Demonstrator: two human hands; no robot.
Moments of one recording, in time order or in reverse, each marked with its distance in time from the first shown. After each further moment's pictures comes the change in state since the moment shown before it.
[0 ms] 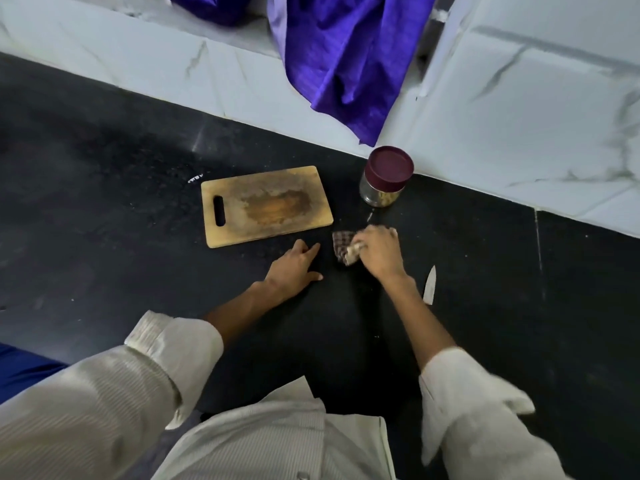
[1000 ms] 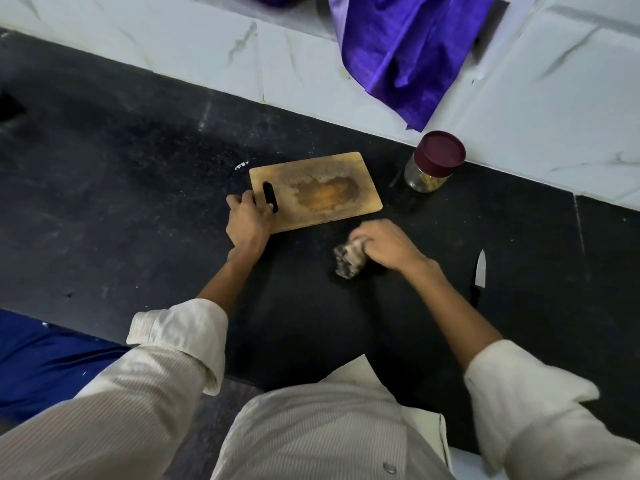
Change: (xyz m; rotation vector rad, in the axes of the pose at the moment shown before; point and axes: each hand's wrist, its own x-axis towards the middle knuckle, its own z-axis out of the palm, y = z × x) left_hand -0.018 -0.144 -0.056 -0.434 0.602 -0.513; right_hand -0.011 -0.103 -0.007 0.147 -0.254 -0.131
